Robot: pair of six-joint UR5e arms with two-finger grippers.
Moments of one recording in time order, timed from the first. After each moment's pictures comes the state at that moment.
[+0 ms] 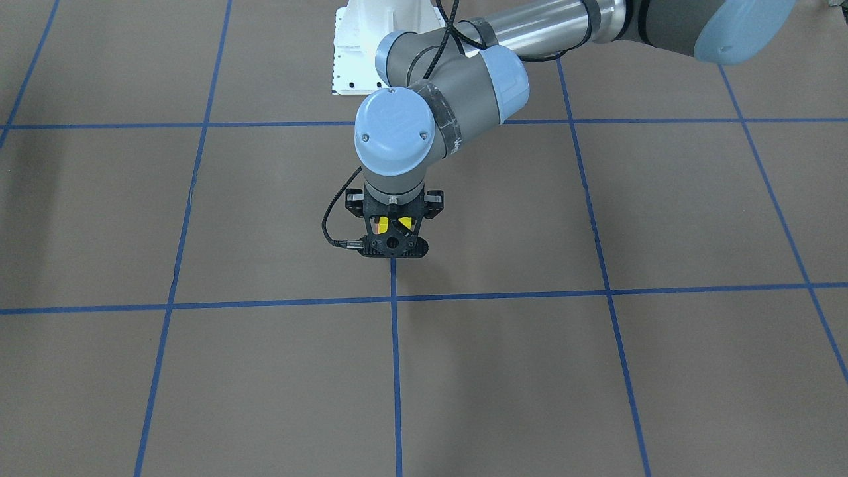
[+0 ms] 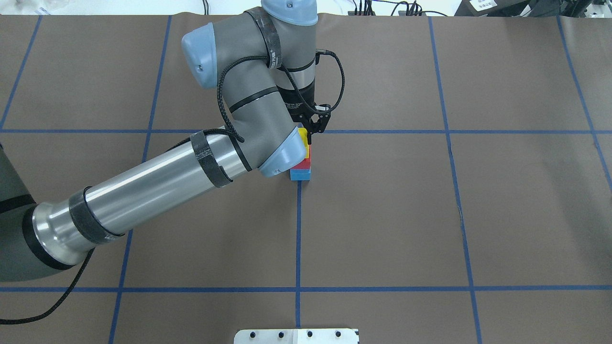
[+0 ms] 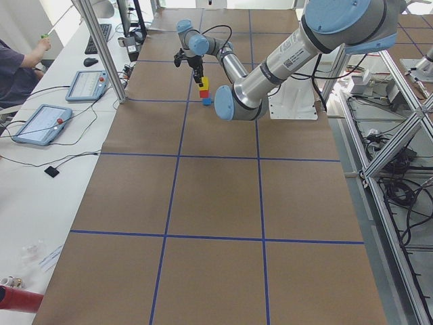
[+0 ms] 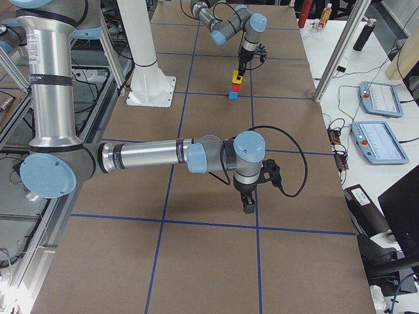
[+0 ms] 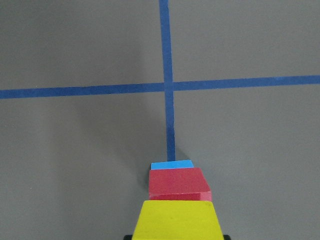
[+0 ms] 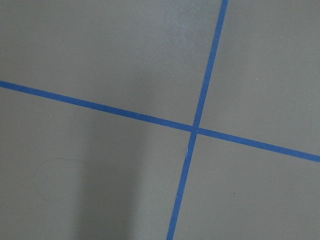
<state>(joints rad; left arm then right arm) -0.68 -2.67 -1.25 -1.37 -2.21 -0.96 1.55 -1.57 1.70 -1.58 2.34 -0.13</state>
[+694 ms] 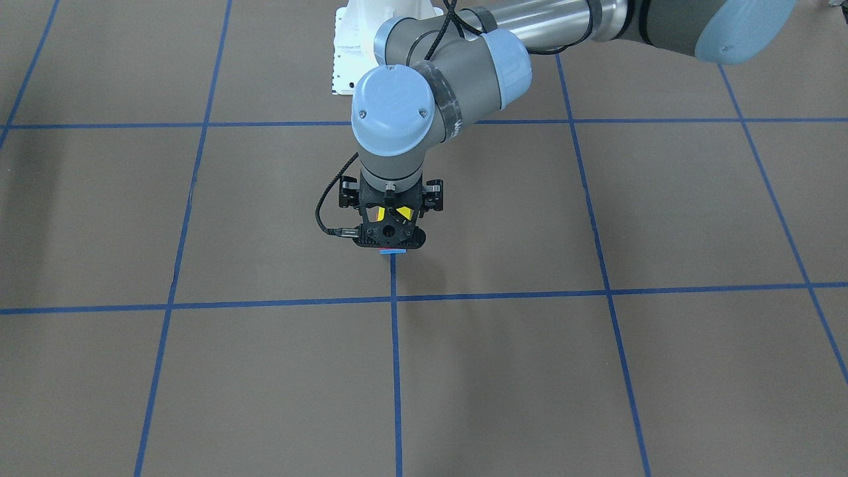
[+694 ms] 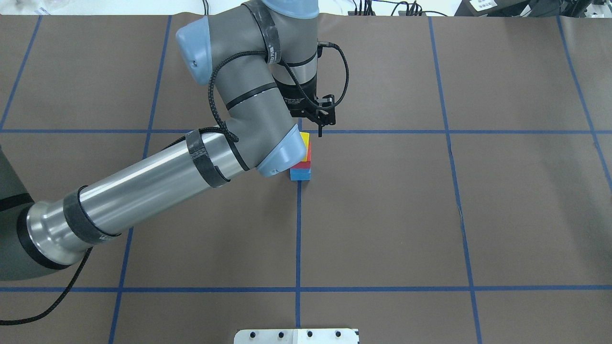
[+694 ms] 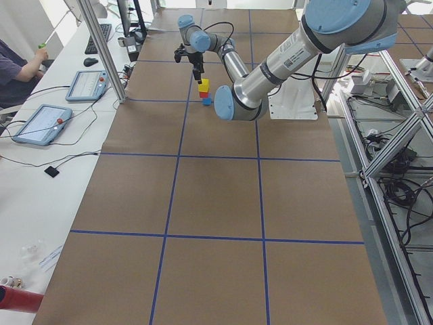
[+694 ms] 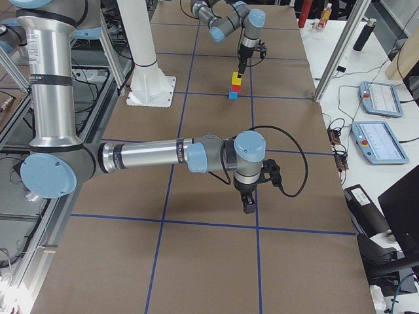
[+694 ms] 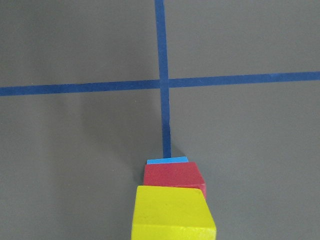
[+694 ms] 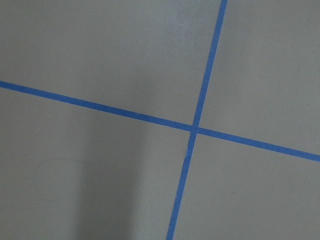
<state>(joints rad) -0.71 -2.67 -1.35 -1.32 -2.18 -0.95 1.55 -1.57 1.70 -1.59 2.33 -0.13</state>
